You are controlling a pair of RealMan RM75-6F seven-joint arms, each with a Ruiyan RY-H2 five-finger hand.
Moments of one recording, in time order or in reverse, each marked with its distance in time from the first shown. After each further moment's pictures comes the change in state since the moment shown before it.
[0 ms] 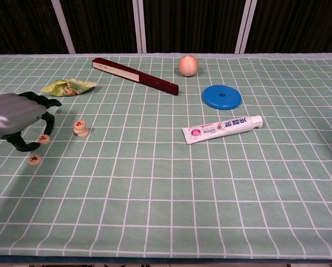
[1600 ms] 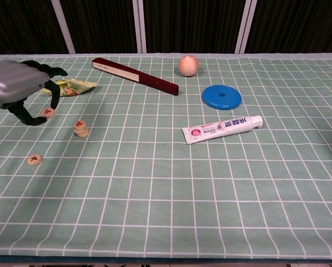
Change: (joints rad) left arm -0.029 0.112 -0.082 -0.209 -0.017 0.047 0.054; right arm -0.003 -0.004 0.003 -0.003 0.001 0.008 0.001
